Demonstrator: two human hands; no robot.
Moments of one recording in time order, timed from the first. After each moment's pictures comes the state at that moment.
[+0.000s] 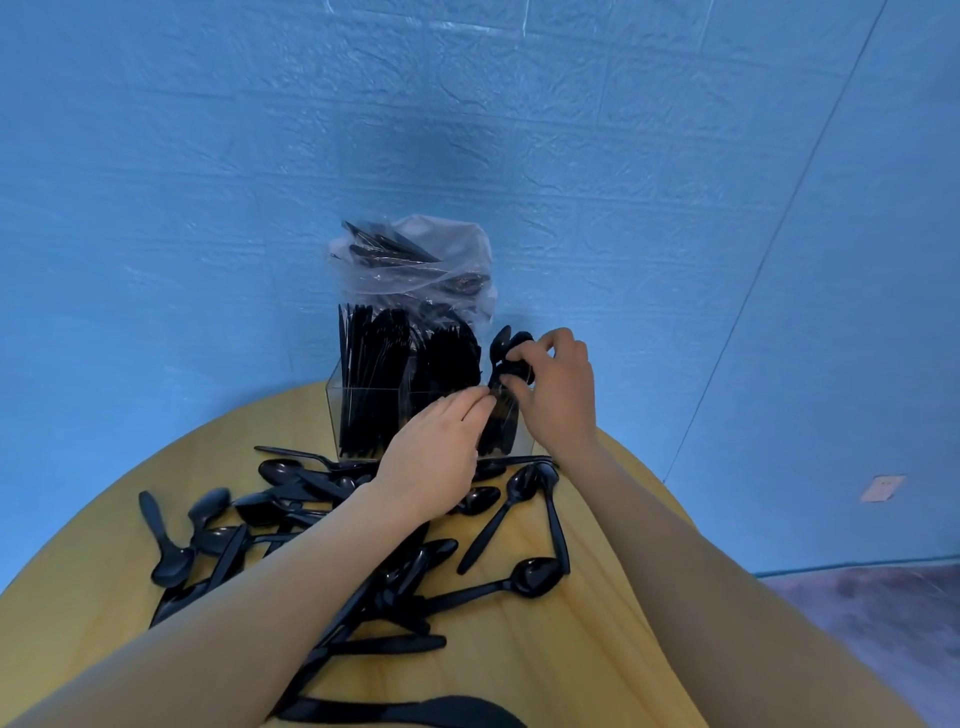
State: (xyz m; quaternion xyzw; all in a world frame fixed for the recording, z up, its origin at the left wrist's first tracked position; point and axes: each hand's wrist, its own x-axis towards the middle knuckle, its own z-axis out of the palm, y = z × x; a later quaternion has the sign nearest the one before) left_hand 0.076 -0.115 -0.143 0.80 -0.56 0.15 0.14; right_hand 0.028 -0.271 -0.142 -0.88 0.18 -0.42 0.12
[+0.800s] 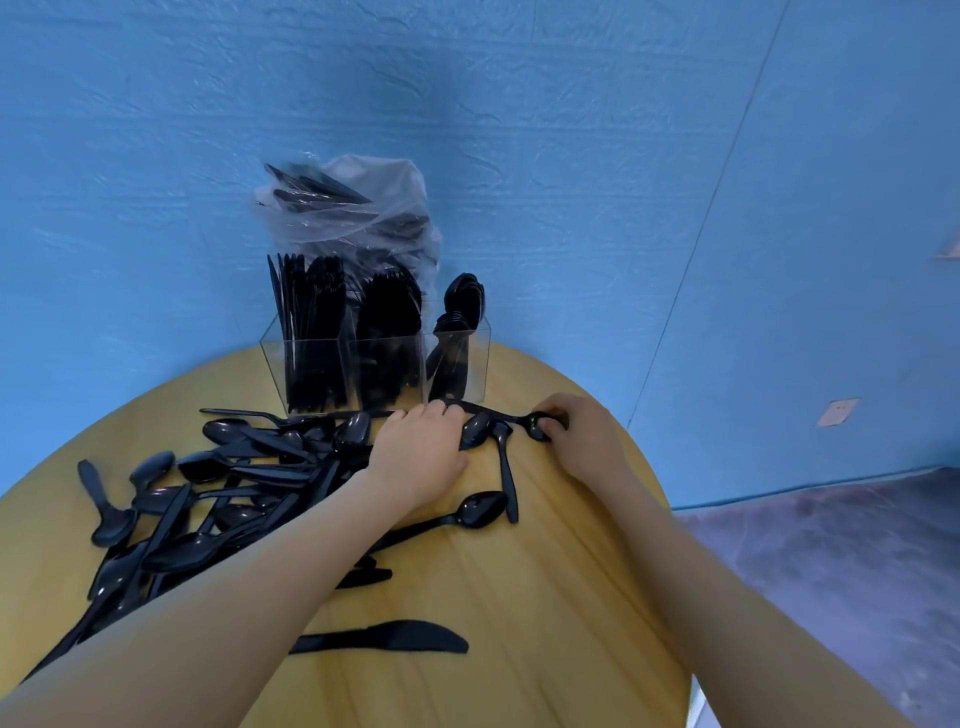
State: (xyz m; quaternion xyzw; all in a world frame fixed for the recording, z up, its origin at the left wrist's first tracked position) left_hand 0.039 -0.139 -0.181 0.86 -0.51 0.06 0.04; right_hand -0.076 -0.289 -0.199 -0.87 0.31 -0.22 0.32
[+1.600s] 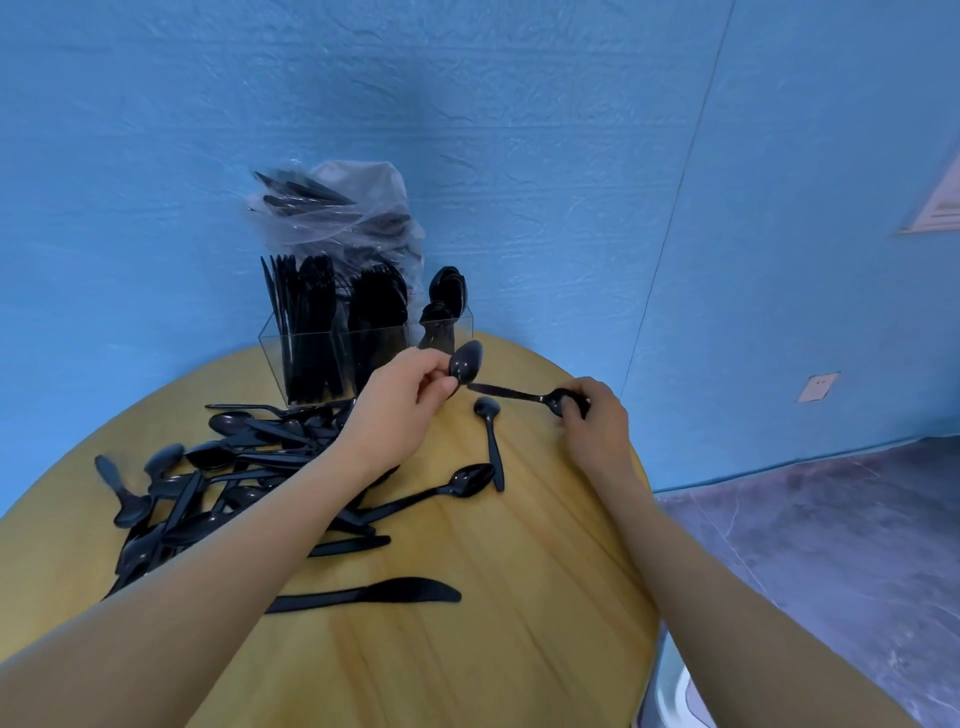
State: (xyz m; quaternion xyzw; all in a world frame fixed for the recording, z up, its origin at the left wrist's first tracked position) left_hand 0.017 -0.106 -0.132 0.79 -0.49 0.00 0.38; right_hand -0.107 -0.274 -0.206 -0.76 0.38 -0.37 0.39
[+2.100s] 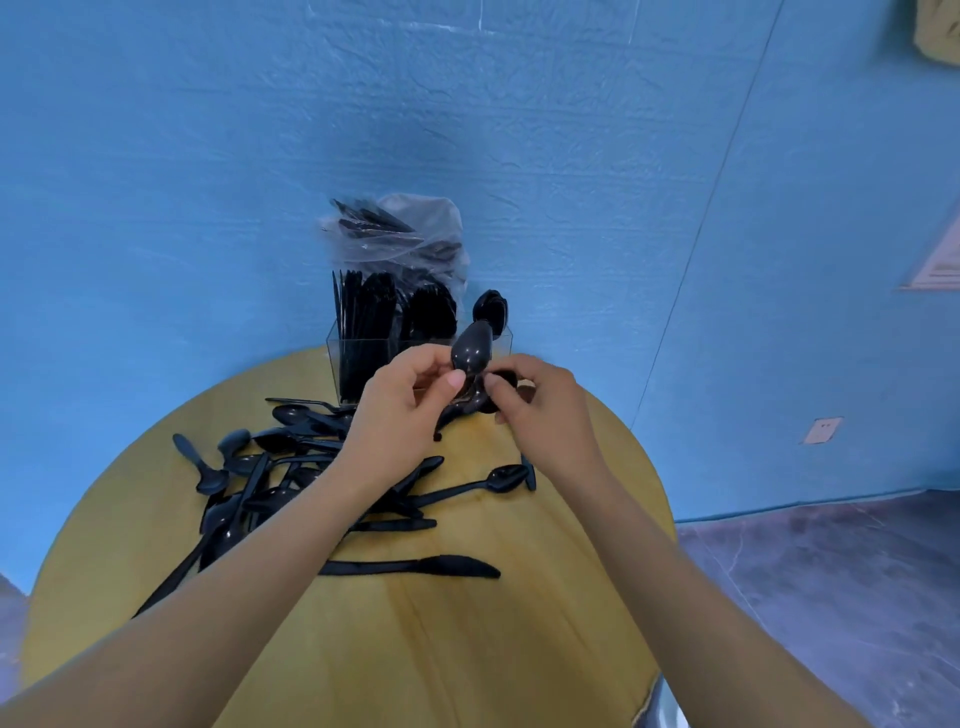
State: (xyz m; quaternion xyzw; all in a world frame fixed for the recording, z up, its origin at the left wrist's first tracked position) left_hand -0.002 -0.042 -0.107 0.69 -0.46 -0.01 0.56; right_hand -0.100 -0.154 -0.107 -0.81 0.20 -0.35 0.43
